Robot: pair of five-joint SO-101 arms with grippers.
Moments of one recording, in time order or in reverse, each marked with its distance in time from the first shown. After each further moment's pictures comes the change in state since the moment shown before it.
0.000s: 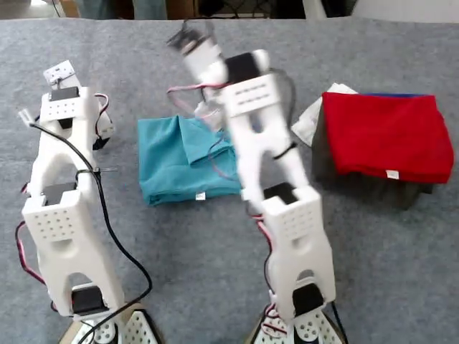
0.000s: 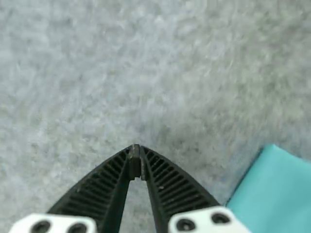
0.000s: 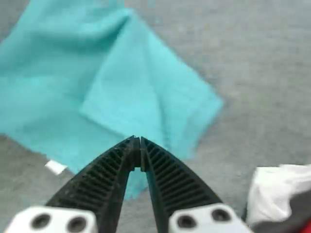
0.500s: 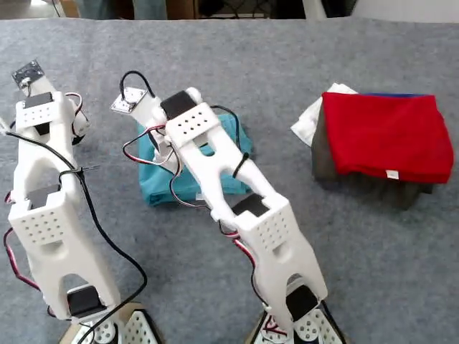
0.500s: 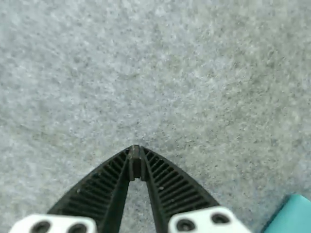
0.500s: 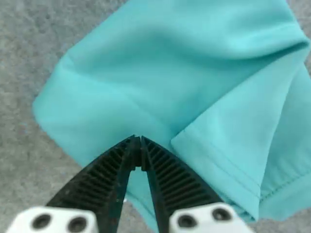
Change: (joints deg) left arm -6.7 0.0 0.4 -5.6 -0.8; right arm -11.3 3.1 15.3 -9.6 0.1
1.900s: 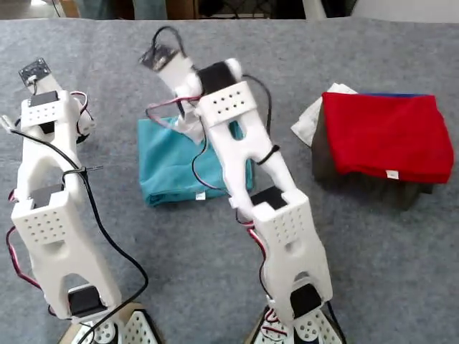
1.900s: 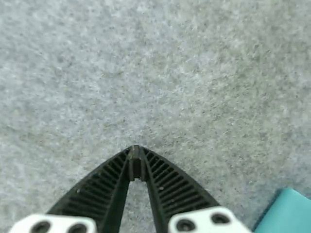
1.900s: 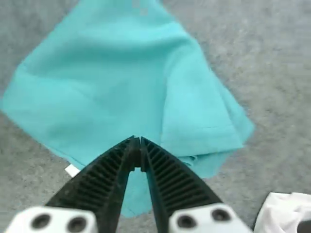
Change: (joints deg) left arm 1.5 0.0 0.0 -0.1 -0.4; right arm 7.8 -4.0 -7.8 4.7 3.3
